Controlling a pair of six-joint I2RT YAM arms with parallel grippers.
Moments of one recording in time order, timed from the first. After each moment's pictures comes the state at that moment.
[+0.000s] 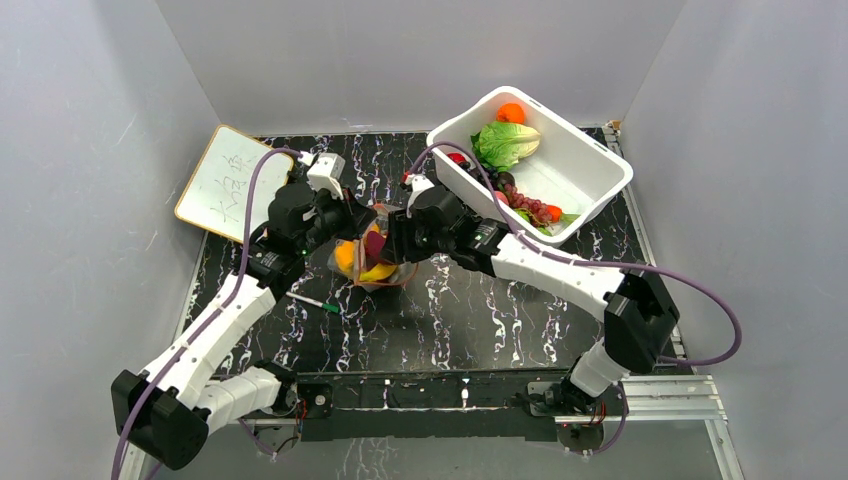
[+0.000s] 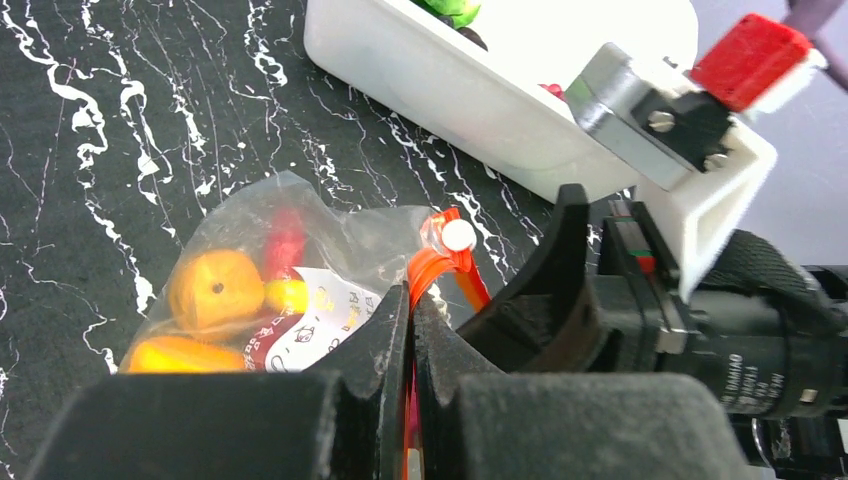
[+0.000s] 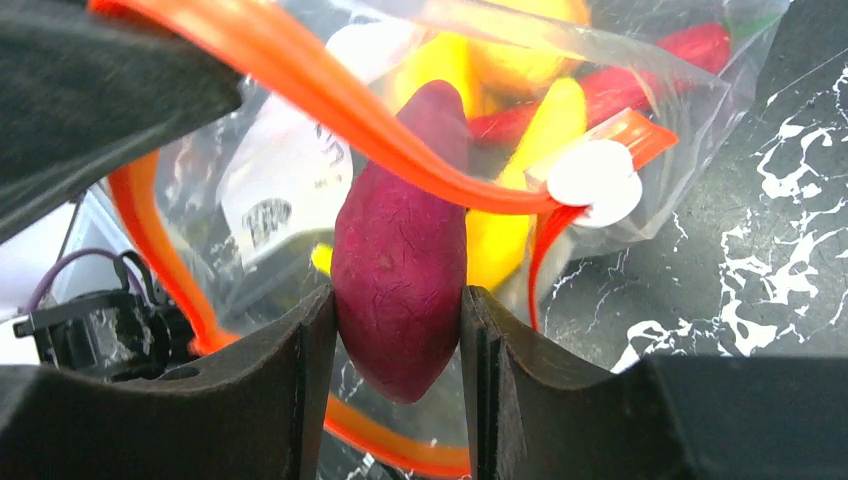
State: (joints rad) left arm -0.47 1.05 0.91 -0.18 0.17 -0.36; right arm 0.88 1.55 1.24 -0.26 -0.10 0.53
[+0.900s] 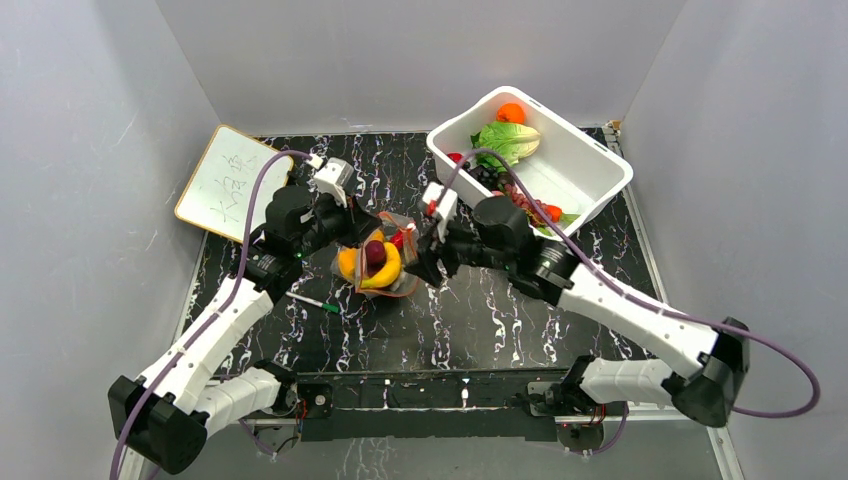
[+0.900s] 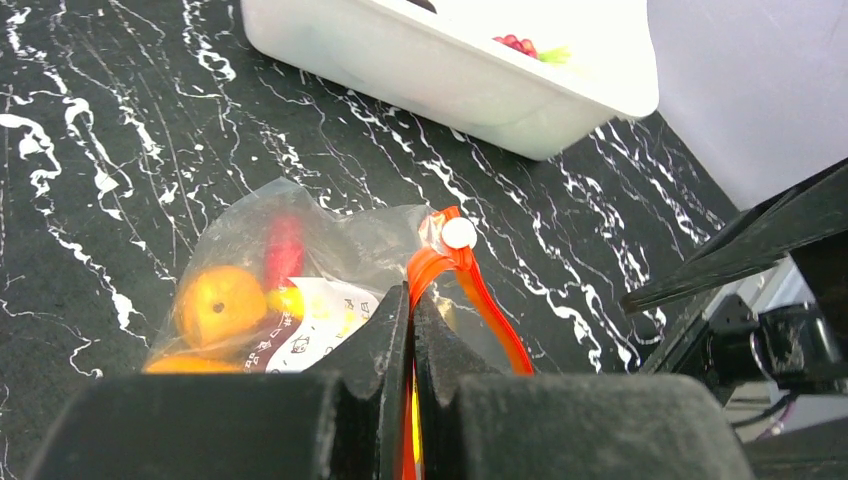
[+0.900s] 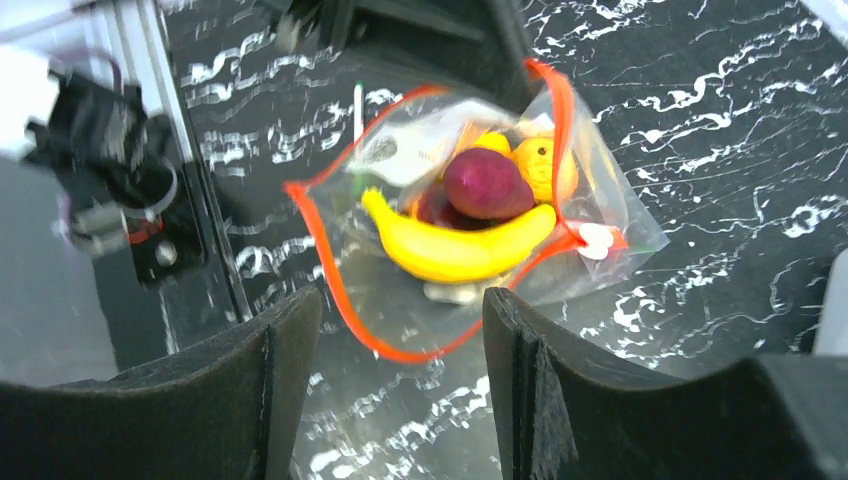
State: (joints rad) left arm -0.47 1.02 0.91 -0.21 0.29 -0.28; right arm 0.90 1.21 1.12 -0.24 -0.26 0.00
